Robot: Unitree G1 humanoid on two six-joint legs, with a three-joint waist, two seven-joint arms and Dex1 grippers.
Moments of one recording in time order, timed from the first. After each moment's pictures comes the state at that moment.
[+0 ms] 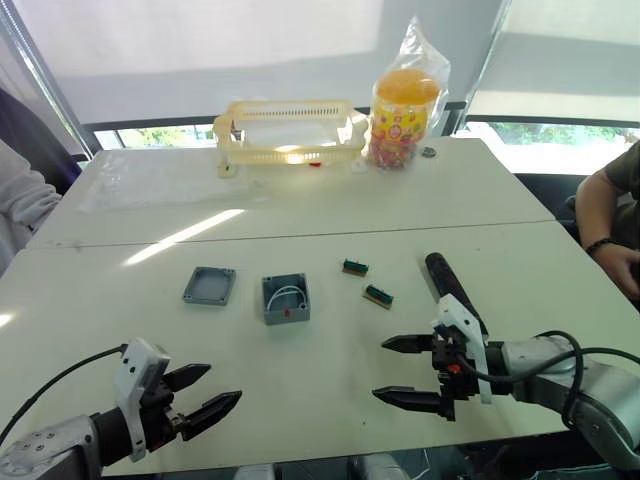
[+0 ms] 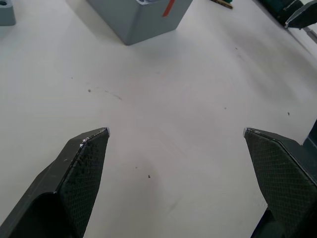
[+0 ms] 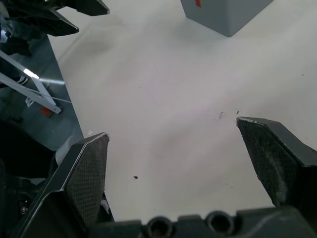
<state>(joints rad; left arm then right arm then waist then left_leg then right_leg) 0.51 0.71 0.42 -0.71 -0.85 0.73 -0.65 -0.06 -0.87 0.01 -0.61 0.73 0.85 0.85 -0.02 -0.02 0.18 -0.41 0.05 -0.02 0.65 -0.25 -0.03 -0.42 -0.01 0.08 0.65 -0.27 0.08</state>
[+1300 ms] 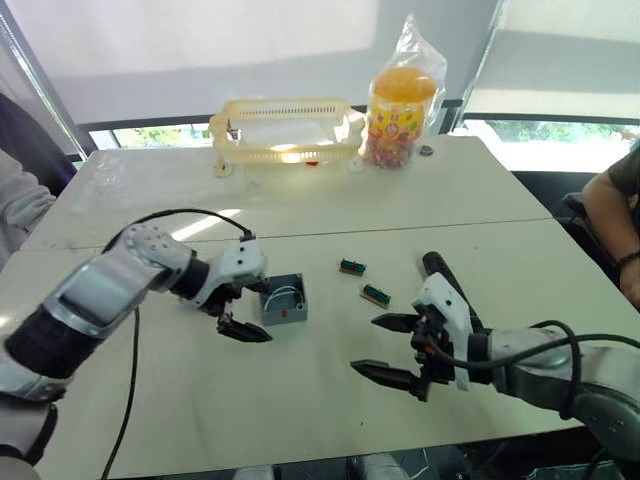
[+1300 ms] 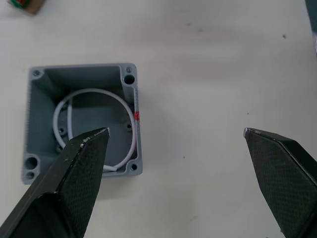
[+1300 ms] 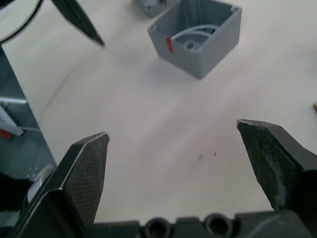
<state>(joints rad) -0.76 0.94 -0.46 -0.15 -0.32 0.66 -1.29 -0.25 -0.83 -0.01 -0.78 1.05 1.11 0.32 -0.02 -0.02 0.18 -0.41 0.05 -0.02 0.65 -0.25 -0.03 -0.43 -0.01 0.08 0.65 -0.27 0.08</state>
